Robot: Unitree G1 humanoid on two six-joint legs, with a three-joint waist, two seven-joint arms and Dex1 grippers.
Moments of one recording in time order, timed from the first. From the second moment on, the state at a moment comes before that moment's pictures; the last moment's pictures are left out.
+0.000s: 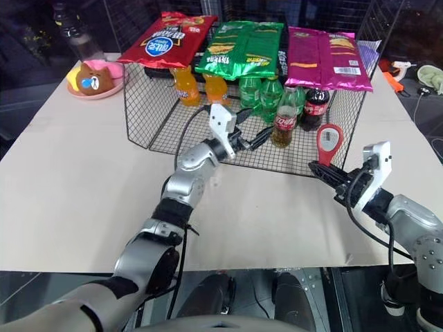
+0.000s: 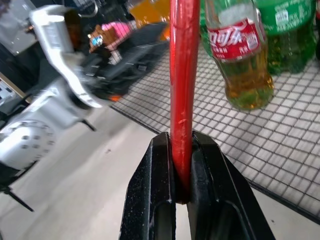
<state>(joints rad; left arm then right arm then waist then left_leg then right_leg) -0.83 0.01 -0.09 0.68 -0.20 -0.17 -0.65 -0.04 -0.61 -0.40 -0.49 1.06 0.82 0.52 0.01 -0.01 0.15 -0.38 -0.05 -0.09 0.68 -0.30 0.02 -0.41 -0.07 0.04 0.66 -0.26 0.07</state>
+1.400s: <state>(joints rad) -1.26 -0.14 0.04 1.35 -0.01 -0.27 -0.42 0.10 -0.57 -0.32 -0.65 0.94 0.69 0.42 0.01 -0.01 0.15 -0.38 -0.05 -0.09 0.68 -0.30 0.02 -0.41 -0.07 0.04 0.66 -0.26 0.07</state>
